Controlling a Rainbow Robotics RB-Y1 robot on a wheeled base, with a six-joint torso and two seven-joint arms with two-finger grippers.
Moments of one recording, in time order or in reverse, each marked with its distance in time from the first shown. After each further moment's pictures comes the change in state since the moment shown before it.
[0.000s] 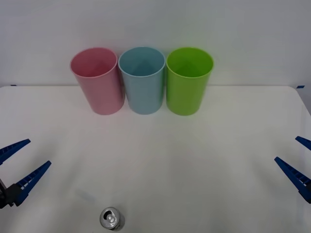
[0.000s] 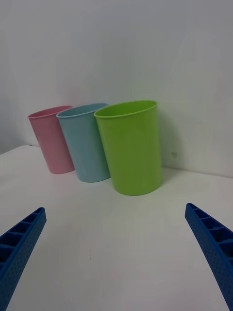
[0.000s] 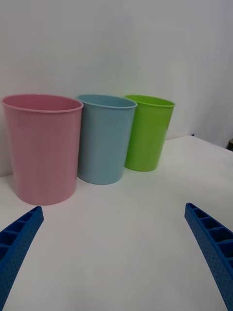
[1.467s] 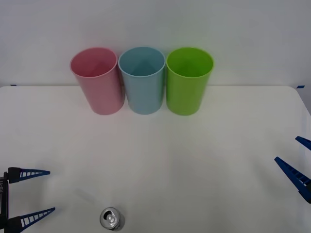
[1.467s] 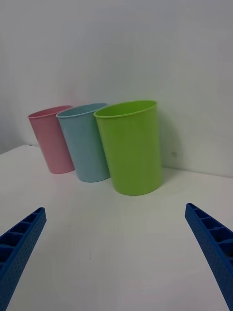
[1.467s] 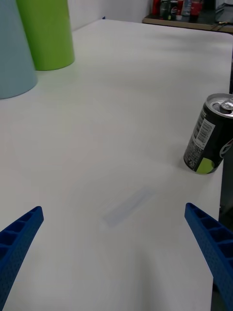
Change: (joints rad) right arm 0.000 0.000 0.000 0.000 0.000 0.000 0.000; left arm -0.234 0.221 -0.118 0.429 -0.336 -0.343 -0.327
